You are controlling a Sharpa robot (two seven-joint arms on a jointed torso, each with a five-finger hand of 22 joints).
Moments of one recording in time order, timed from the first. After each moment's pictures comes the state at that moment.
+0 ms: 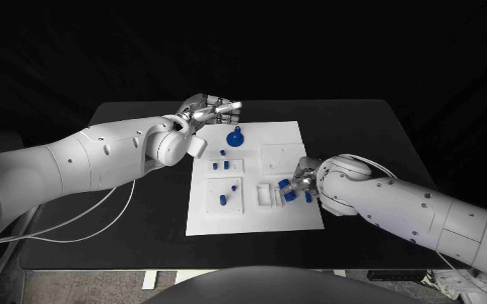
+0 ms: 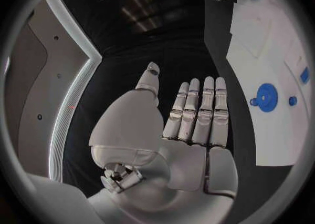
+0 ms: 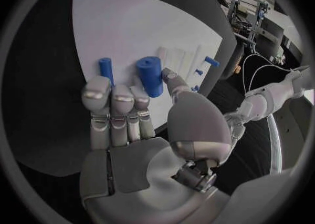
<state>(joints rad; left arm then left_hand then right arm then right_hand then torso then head) 1.15 -0.73 -0.13 1.22 -0.13 -0.17 0.35 1.27 -0.07 -0.09 0.02 0.15 1.00 0.14 0.07 0.06 1.08 0.14 0.06 0.06 1.05 0.16 0.06 0.06 0.08 0.96 0.15 0.07 0.07 0.95 -0.57 0.01 1.33 -1.32 -0.03 -0.62 1.07 -0.07 0.19 -0.10 0.42 1.17 0.06 0.06 0.46 1.36 -0.03 0.93 1.27 1.45 -0.08 1.01 1.00 0.06 1.47 -0.11 0.82 1.31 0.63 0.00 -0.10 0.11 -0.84</state>
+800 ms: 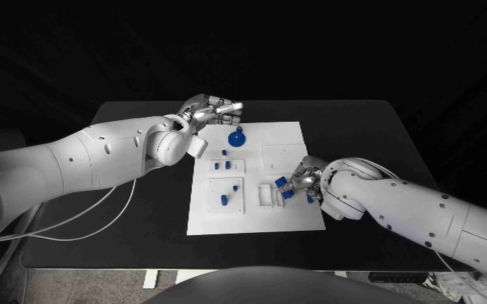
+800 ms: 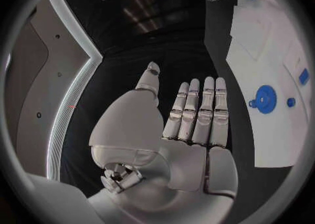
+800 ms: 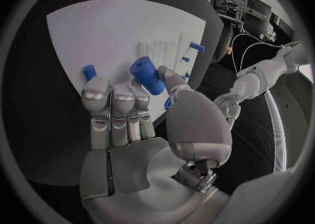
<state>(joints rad) 1.15 -0.73 -0.13 1.22 -0.12 -0.13 0.35 1.27 -0.07 -0.09 0.01 0.15 1.00 0.14 0.07 0.06 1.07 0.13 0.06 0.06 1.05 0.16 0.06 0.06 0.08 0.96 0.15 0.07 0.07 0.95 -0.61 0.02 1.41 -1.15 -0.14 -0.60 1.11 -0.10 0.22 -0.11 0.48 1.19 0.05 0.06 0.12 1.36 -0.04 0.93 1.25 1.45 -0.09 1.00 1.00 0.06 1.47 -0.11 0.84 1.31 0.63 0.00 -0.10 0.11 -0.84</state>
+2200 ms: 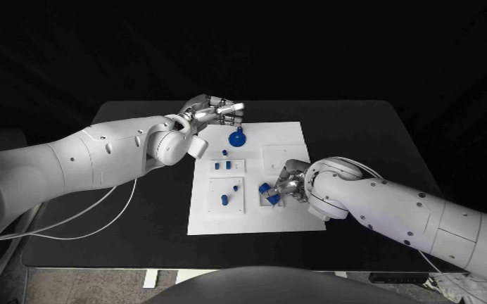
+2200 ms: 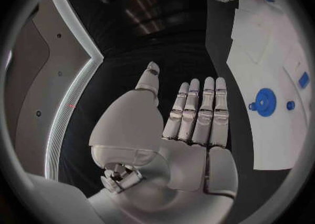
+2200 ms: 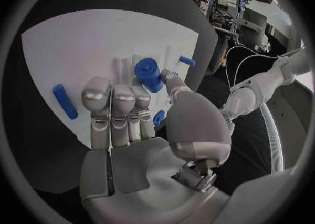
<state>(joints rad) 1.15 -0.73 -0.13 1.21 -0.13 -0.11 0.35 1.25 -0.07 -0.10 0.03 0.15 0.99 0.14 0.07 0.06 1.07 0.13 0.06 0.06 1.04 0.16 0.06 0.06 0.08 0.96 0.15 0.07 0.07 0.95 -0.53 0.02 1.38 -1.19 -0.05 -0.61 1.08 -0.09 0.17 -0.03 0.39 1.19 0.05 0.06 0.12 1.36 -0.04 0.92 1.25 1.45 -0.09 1.00 1.01 0.06 1.47 -0.11 0.84 1.31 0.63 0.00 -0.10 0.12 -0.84</state>
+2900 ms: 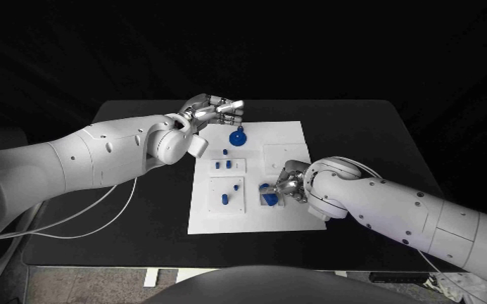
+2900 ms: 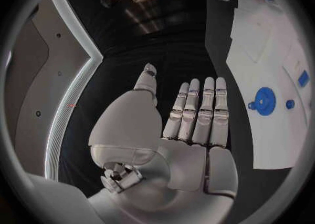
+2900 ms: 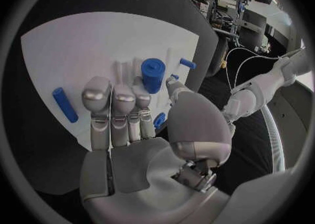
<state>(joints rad) 1.15 -0.73 -0.13 1.21 -0.12 -0.11 0.35 1.24 -0.07 -0.10 0.06 0.15 0.99 0.14 0.07 0.06 1.07 0.14 0.06 0.06 1.04 0.16 0.06 0.06 0.08 0.96 0.15 0.07 0.07 0.95 -0.52 0.02 1.38 -1.19 -0.03 -0.61 1.06 -0.16 0.16 0.21 0.12 1.20 0.05 0.06 0.15 1.36 -0.04 0.92 1.24 1.45 -0.09 1.00 1.02 0.06 1.47 -0.11 0.83 1.31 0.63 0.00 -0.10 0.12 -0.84</state>
